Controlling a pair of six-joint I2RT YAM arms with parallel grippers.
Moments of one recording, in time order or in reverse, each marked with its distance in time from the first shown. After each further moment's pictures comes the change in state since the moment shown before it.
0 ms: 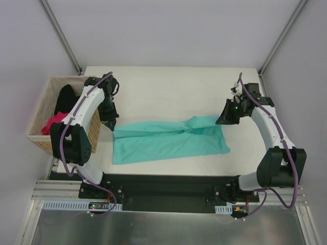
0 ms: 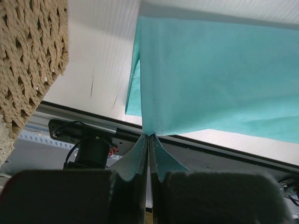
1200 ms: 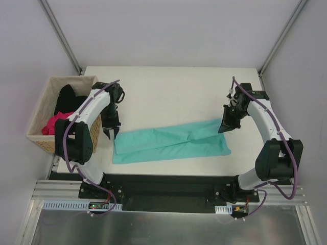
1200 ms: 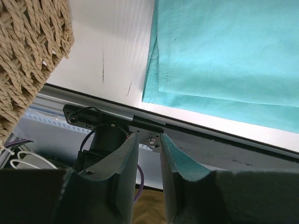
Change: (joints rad) left arm -0.058 0.024 -0.116 -0.046 -0.046 0.027; right arm 0.051 0.087 0.091 -0.274 0.158 -0.033
